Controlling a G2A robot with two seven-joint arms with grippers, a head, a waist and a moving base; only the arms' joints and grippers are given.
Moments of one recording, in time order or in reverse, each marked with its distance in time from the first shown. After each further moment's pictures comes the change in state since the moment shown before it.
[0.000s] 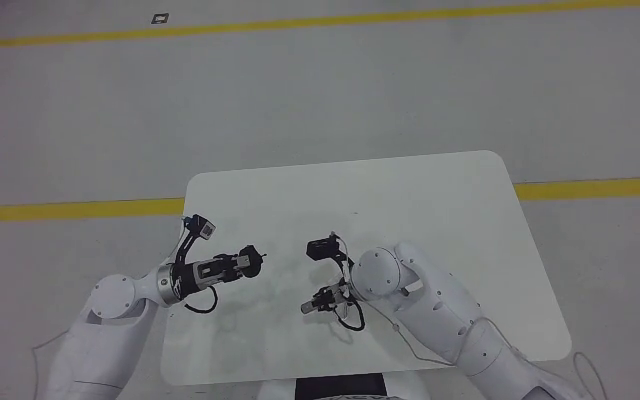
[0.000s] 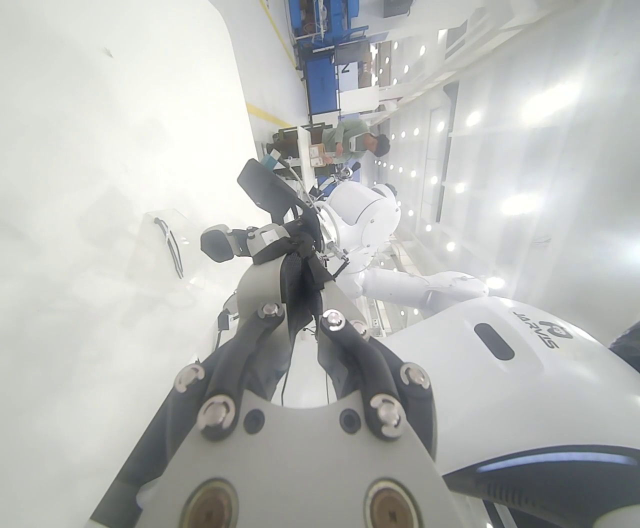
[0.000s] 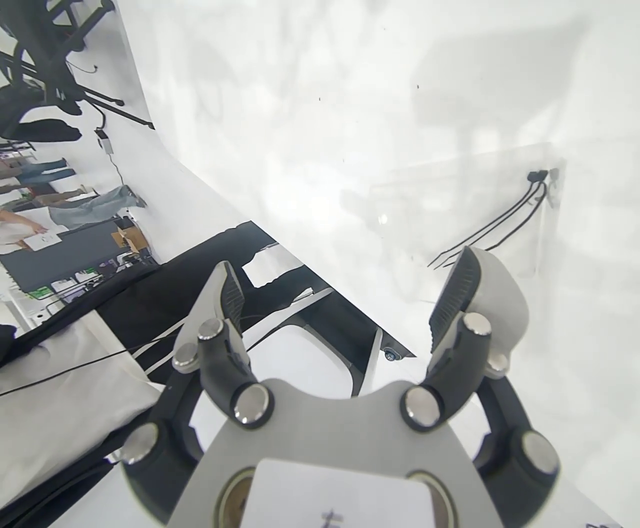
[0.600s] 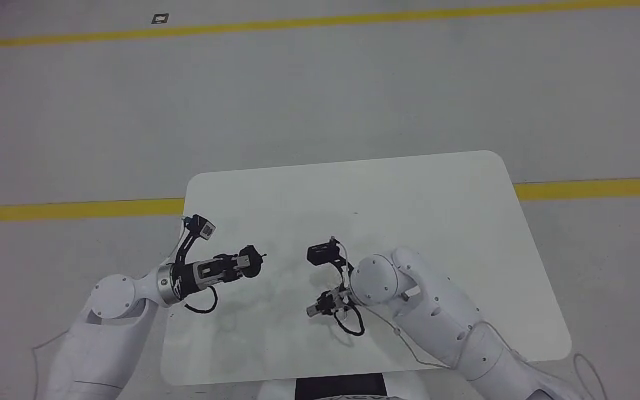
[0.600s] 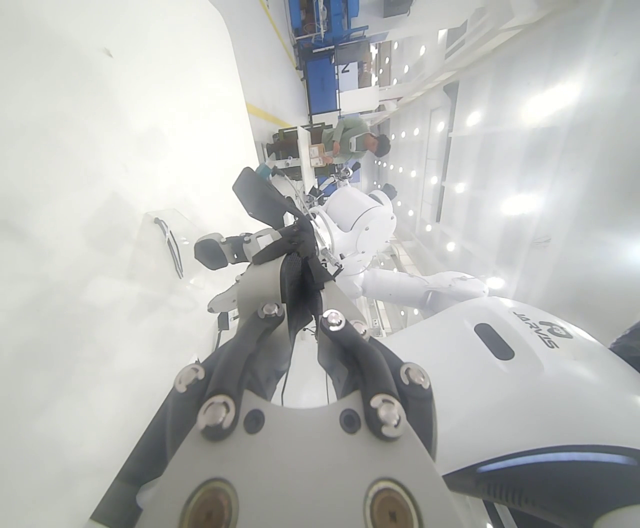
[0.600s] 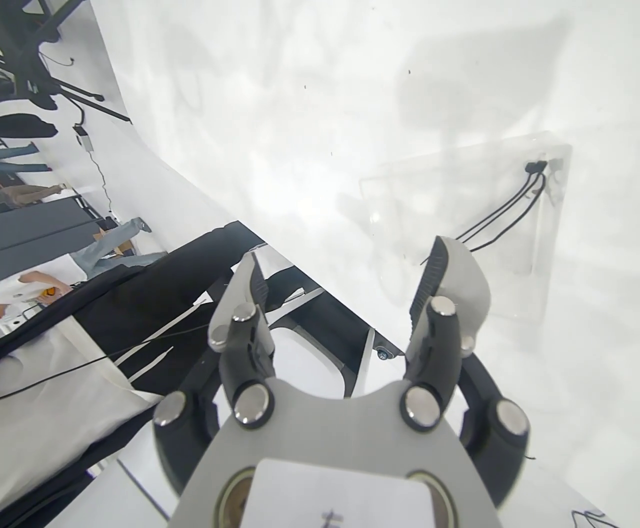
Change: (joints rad) left arm 0.000 0.000 0.000 0.000 0.000 0.000 0.000; right arm -0.010 0.011 -0.024 0.002 -0.040 0.006 -0.016
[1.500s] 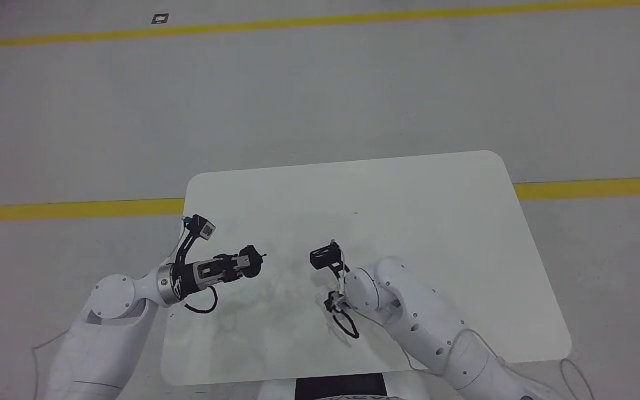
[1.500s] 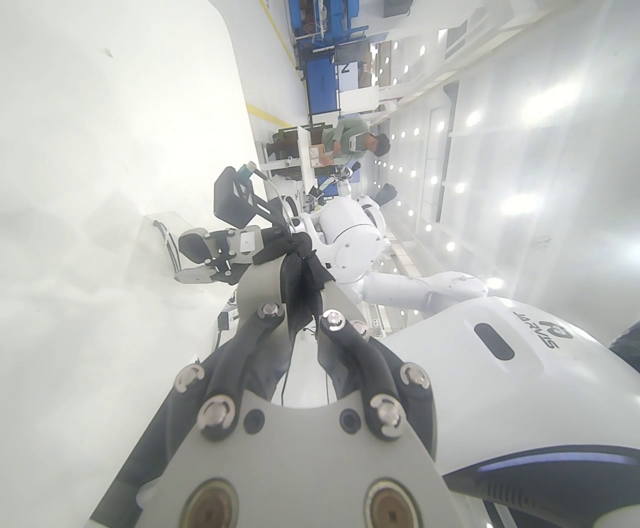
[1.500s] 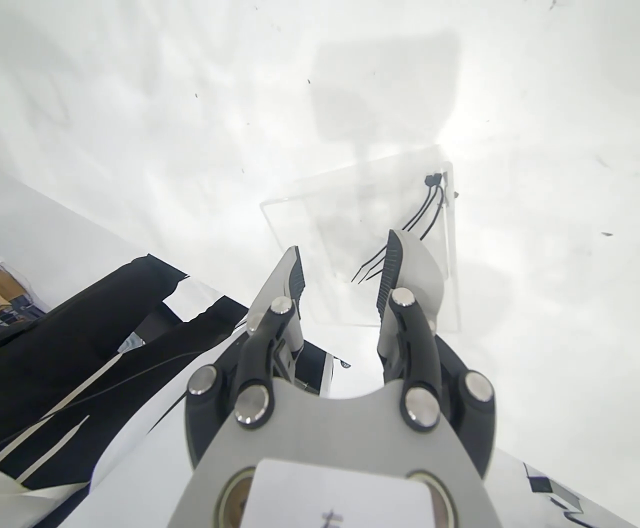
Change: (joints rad) left arm 0.000 0.000 0.000 0.000 0.000 0.000 0.000; right arm -0.036 -0.064 -0.019 0.048 -0.325 0.000 0.022
